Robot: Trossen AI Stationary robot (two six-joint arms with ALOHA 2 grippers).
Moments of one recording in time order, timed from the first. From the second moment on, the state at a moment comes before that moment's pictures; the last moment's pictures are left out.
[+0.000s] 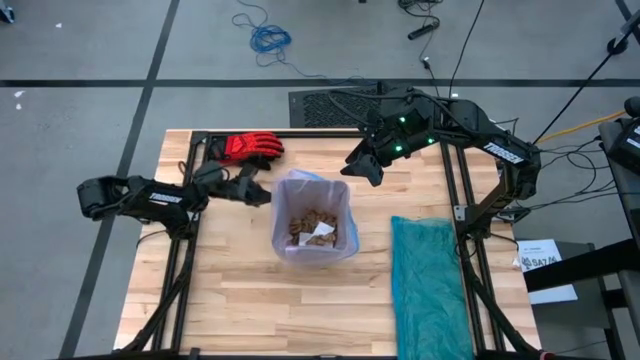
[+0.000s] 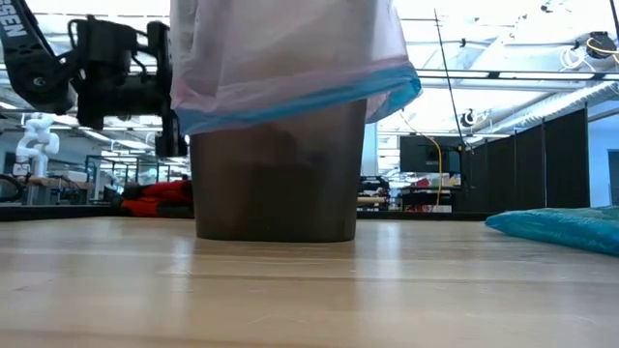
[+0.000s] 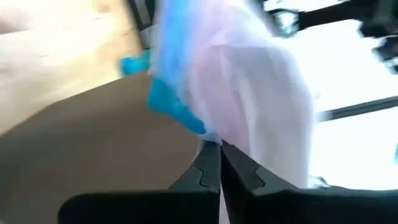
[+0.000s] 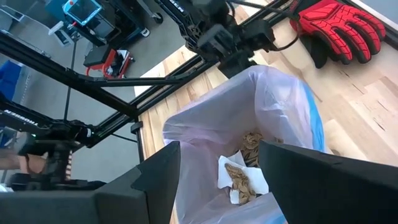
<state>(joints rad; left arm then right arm) 0.50 1.20 0.13 1.15 0.69 -1.38 -0.17 1.61 2.12 -1.13 -0.24 0.51</state>
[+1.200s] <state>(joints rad) 0.74 1.03 0.99 -0.32 0.96 -0.52 -0.24 1.73 2.12 -1.11 -0.25 0.36</state>
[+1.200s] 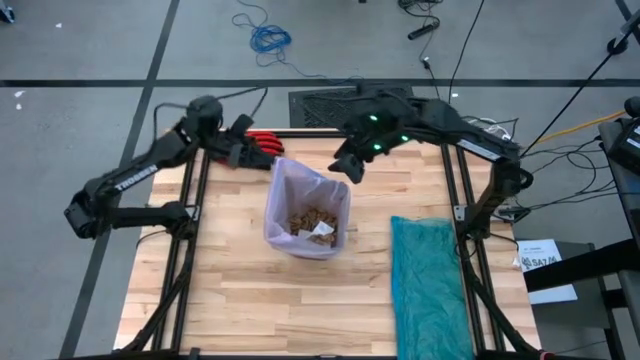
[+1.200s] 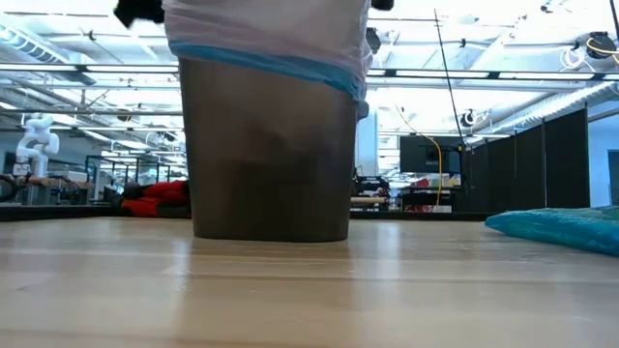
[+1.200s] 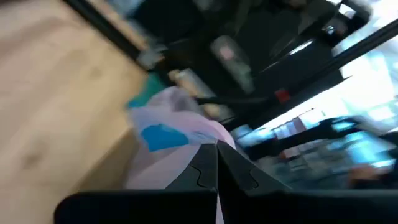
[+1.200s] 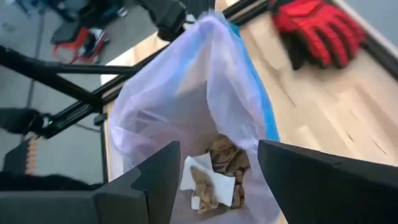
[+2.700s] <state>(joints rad) 0.57 1.03 1.31 -0.75 0.81 -0.28 -0.46 2.13 2.12 -0.36 -0.89 0.27</state>
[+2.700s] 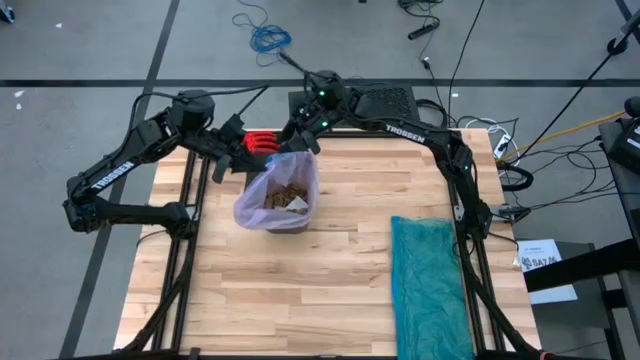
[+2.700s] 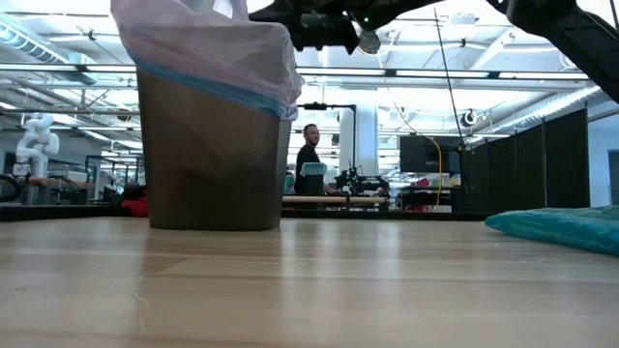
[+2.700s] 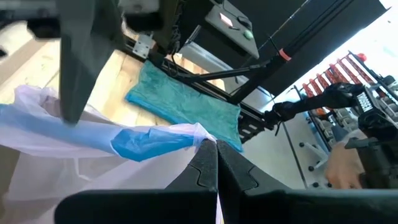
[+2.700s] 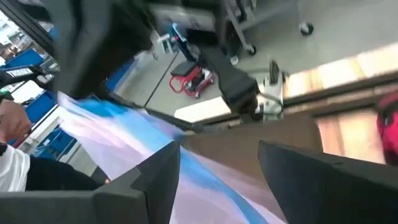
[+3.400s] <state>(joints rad) 0.57 1.03 1.31 -0.75 0.76 -0.28 -0.45 2.13 2.12 -0.46 -0.91 0.13</state>
